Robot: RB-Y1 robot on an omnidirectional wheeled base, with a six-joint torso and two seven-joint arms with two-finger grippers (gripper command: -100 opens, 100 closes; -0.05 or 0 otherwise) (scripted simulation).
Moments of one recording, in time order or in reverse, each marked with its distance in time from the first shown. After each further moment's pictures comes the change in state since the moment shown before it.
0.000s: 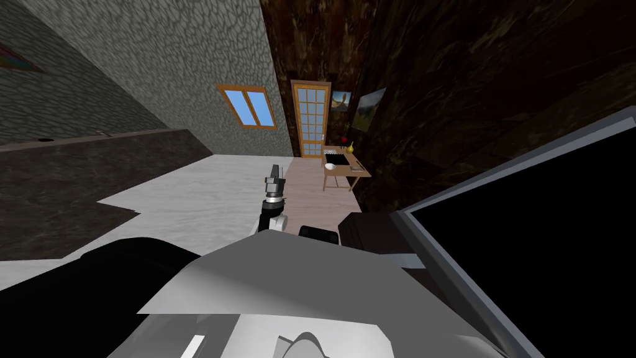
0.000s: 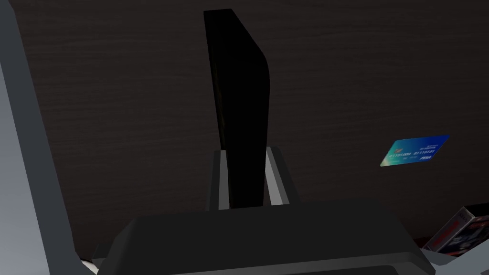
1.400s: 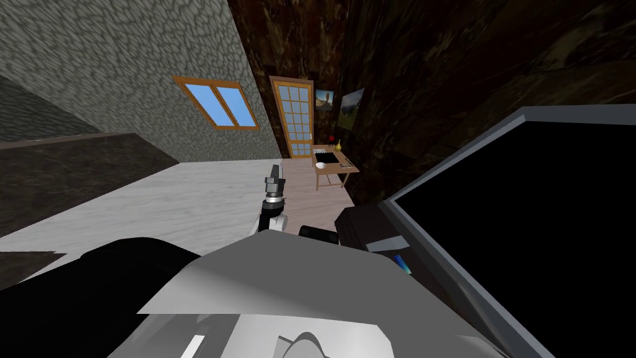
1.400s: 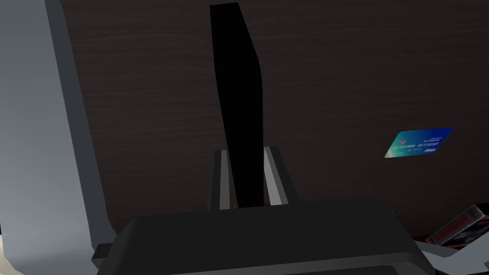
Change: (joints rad) left arm 0.000 0.000 0.000 0.000 0.000 0.000 0.000; right arm -0.214 -0.289 0.355 -0.203 -0.367 0.044 0.178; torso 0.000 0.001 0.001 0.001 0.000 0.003
